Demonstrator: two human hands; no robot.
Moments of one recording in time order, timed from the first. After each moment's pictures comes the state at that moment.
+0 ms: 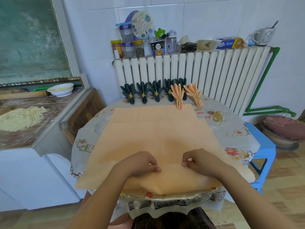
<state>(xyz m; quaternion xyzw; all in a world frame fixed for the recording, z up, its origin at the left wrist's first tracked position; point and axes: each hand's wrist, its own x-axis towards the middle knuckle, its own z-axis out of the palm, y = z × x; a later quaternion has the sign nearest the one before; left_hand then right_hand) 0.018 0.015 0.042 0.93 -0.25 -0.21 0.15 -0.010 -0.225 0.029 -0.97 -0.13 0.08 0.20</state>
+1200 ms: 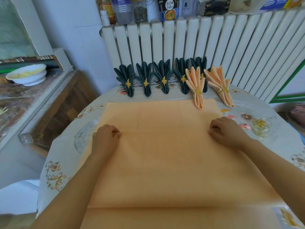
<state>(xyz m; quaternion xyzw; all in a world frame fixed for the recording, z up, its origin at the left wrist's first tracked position) 0.255 0.110 -0.033 0.97 0.03 0.11 0.22 0.246 -0.303 -0.026 -0.98 -0.12 -0.04 0.14</state>
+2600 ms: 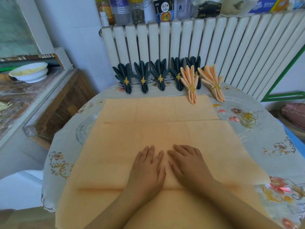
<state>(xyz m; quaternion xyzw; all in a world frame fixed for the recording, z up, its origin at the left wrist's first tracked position) 0.115 -0.003 -0.042 0.98 -0.17 -0.06 0.09 0.116 -0.169 -0.037 -0.99 -0.12 -0.05 0.09</state>
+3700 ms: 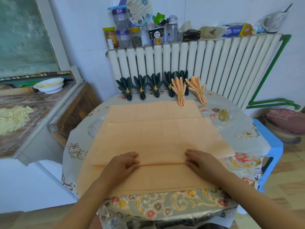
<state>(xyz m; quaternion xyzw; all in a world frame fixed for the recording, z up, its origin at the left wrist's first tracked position) 0.070 0.086 -0.044 0.92 -0.22 0.03 0.31 0.040 -0.247 -0.038 -0.96 -0.21 -0.06 0.19</state>
